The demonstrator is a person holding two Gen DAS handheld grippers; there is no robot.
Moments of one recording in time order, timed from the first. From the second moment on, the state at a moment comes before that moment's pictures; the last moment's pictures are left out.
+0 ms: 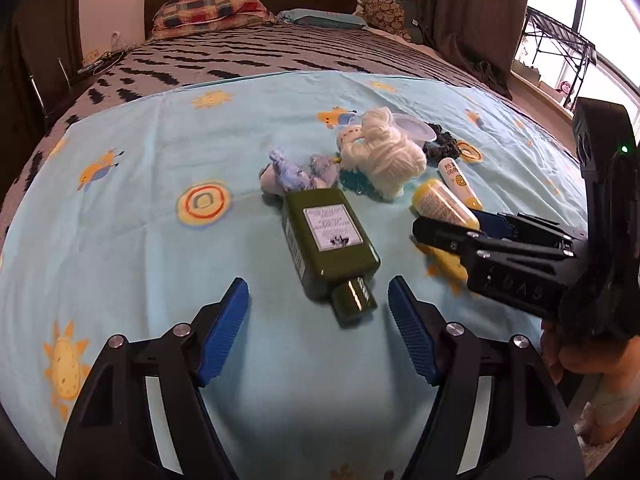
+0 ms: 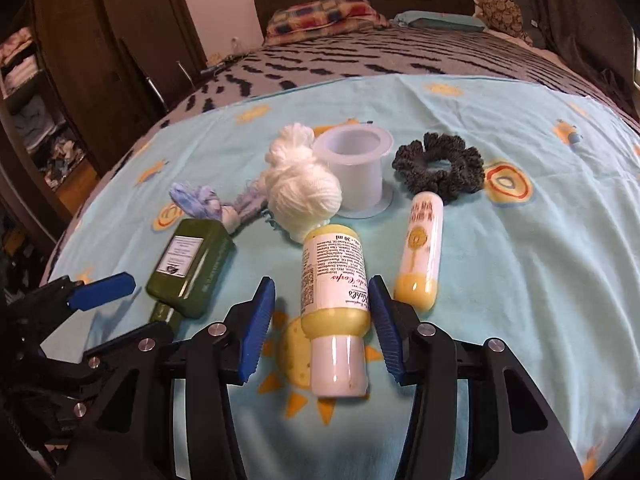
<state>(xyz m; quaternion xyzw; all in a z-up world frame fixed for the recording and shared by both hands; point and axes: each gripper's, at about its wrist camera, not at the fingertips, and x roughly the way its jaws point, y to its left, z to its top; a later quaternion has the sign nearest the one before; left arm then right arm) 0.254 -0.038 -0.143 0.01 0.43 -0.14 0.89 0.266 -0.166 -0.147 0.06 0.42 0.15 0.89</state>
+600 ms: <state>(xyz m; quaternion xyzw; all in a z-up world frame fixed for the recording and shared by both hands) 0.282 -0.053 -0.152 0.03 0.43 -0.14 0.89 0.260 -0.172 -0.148 0.05 0.42 0.15 0.89</state>
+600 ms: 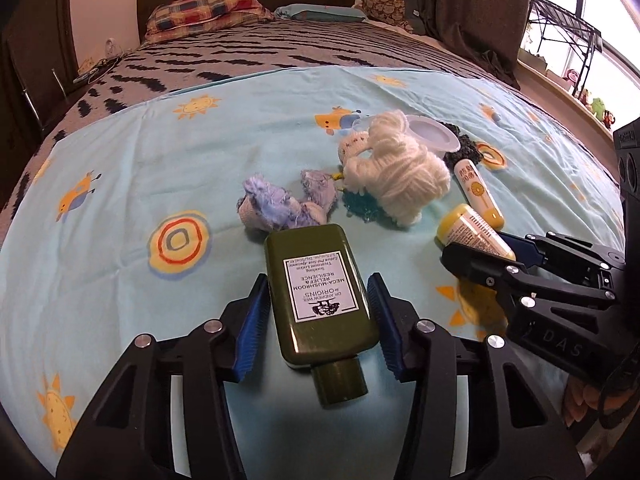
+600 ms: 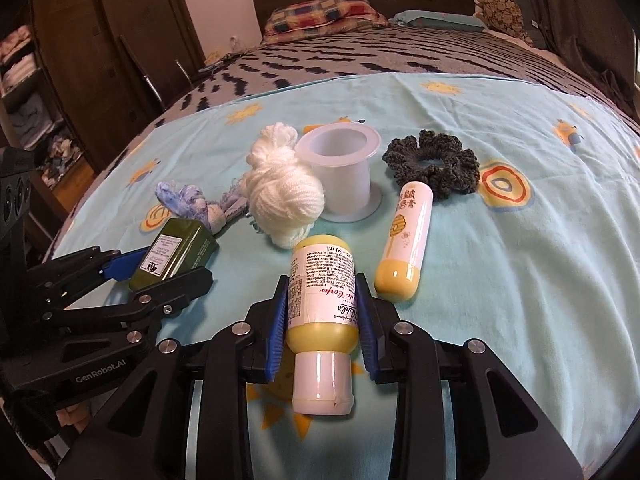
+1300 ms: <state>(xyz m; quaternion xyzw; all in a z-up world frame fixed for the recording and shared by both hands) 0.117 -0.025 -0.146 0.02 0.43 -0.17 0.89 0.108 -0.186 -0.139 0.06 0.43 0.16 0.89</state>
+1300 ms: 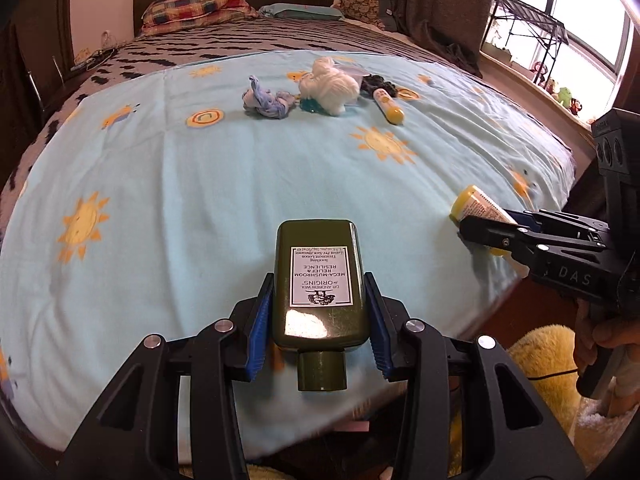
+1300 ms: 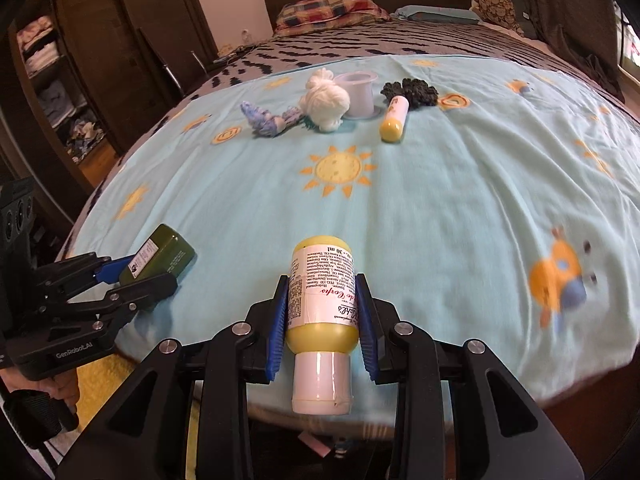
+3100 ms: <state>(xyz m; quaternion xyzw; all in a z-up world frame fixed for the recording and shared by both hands) 0.024 -0.057 -0.283 0.02 0.57 -0.21 0.79 0.011 -0.196 -0.247 0.11 0.56 0.13 0.81</state>
